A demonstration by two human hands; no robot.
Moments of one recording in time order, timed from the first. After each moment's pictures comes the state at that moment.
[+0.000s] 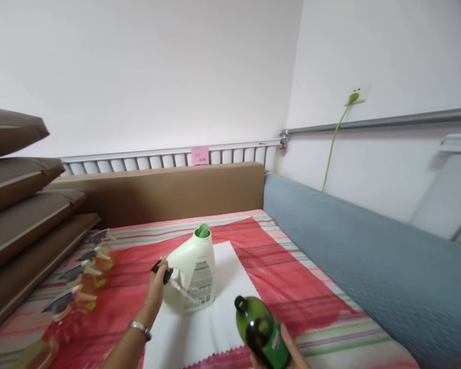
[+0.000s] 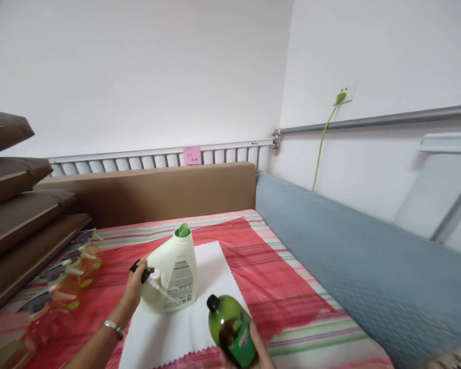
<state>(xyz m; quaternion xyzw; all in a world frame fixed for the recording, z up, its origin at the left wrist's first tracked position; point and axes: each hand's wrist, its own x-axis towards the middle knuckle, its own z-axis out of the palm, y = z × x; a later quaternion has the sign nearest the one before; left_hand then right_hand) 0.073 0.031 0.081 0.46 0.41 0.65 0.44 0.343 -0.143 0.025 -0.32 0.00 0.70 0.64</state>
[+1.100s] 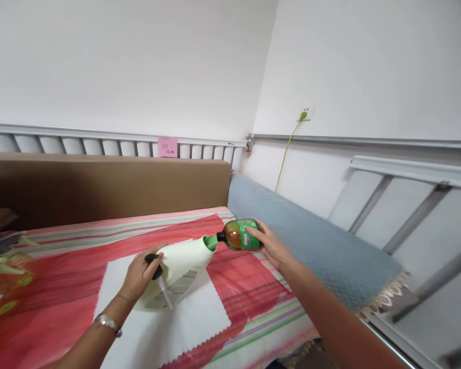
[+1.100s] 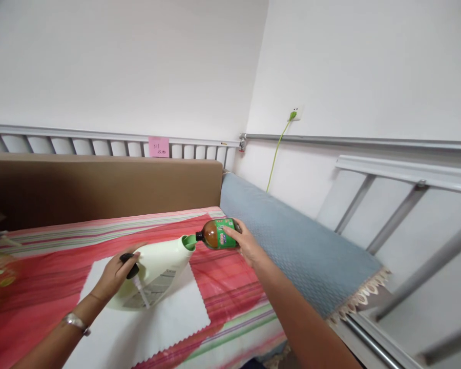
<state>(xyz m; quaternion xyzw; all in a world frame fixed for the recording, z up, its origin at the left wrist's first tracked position) 0.140 0.048 0.111 0.79 0.42 0.41 0.21 0.482 -0.047 0.188 -0.52 -0.42 0.41 0.62</state>
